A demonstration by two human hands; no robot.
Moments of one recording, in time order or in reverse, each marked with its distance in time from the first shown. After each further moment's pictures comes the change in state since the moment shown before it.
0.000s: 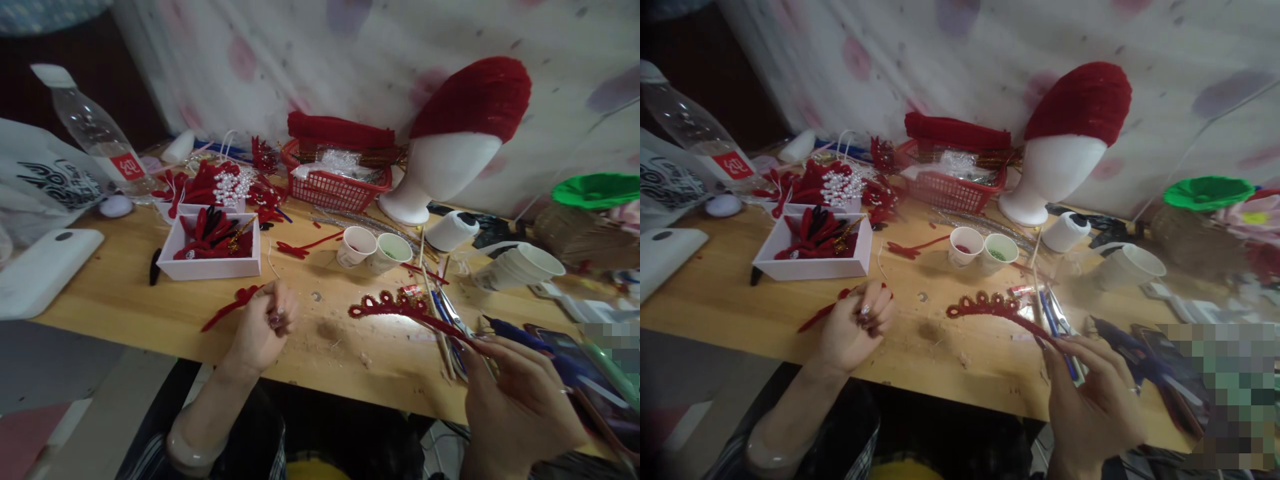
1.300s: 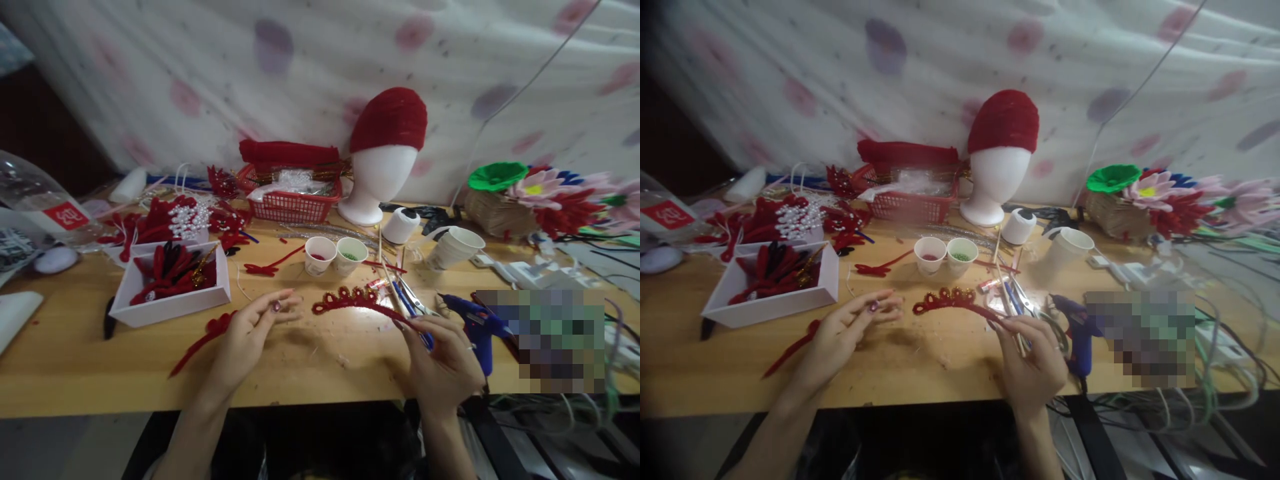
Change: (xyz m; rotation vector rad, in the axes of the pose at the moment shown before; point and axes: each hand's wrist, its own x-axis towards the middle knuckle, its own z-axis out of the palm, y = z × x) left_hand 0.010 -0.001 0.002 0.953 -0.099 0.182; right_hand -0.020 0.006 0.013 0.058 0.032 -0.024
